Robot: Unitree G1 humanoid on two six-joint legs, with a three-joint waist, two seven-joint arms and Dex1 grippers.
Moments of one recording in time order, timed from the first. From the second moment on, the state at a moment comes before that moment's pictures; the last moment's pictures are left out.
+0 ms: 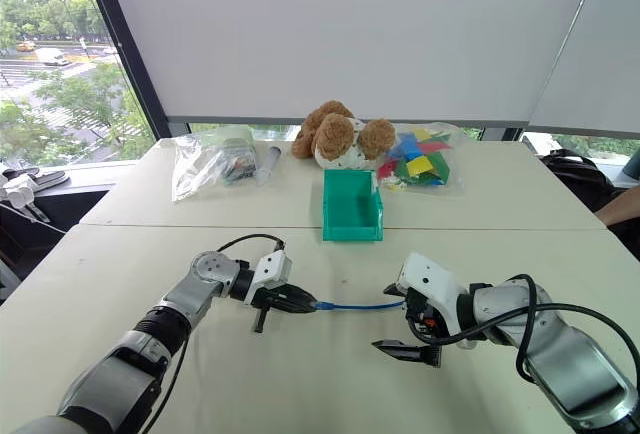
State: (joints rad) left arm -0.77 0.33 -0.31 0.79 -0.08 -0.23 -1.36; right arm -0.15 -0.89 -0.02 -0.62 0.32 0.78 0.99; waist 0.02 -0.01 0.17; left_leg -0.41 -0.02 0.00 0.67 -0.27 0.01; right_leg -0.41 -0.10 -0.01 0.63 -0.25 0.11
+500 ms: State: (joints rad) left arm -0.77 0.31 -0.17 0.52 -0.23 -0.03 -1.30; right arm -0.22 -0.26 -0.40 -0.54 0.88 1.30 0.48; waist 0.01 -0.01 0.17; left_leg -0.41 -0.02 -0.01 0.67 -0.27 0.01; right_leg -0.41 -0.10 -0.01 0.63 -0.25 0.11
